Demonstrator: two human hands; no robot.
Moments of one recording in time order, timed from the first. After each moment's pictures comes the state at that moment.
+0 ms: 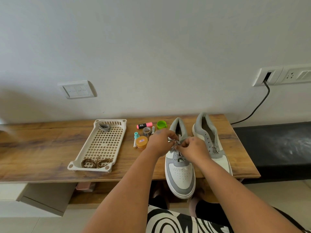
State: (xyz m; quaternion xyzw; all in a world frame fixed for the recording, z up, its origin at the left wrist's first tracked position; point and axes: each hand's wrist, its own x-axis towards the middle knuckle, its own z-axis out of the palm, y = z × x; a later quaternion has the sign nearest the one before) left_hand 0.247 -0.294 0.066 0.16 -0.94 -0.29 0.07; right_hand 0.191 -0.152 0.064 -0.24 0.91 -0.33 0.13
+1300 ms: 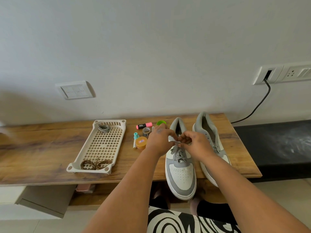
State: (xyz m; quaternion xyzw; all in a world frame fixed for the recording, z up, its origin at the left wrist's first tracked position) left_hand 0.246 -0.291 0.077 0.16 -0.97 -0.19 0.07; right_hand 0.167 -0.146 0.058 -0.34 0.84 -0.40 0.12
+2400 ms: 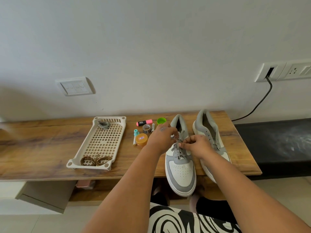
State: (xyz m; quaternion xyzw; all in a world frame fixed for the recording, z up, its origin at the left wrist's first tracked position) left_hand 0.245 -0.287 0.077 0.12 -0.97 -0.19 0.06; right_hand 0.173 -0.143 0.052 -0.15 0.81 -0.50 0.27
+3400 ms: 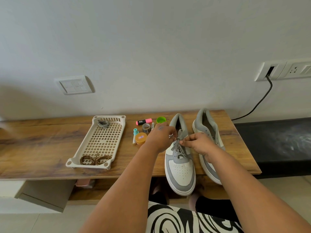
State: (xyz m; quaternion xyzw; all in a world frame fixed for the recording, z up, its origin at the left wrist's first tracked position) left_hand 0.244 -0.294 0.073 0.13 -0.97 -0.20 0.05; right_hand 0.162 -0.139 0.058 -0.16 0.80 -0.49 0.31
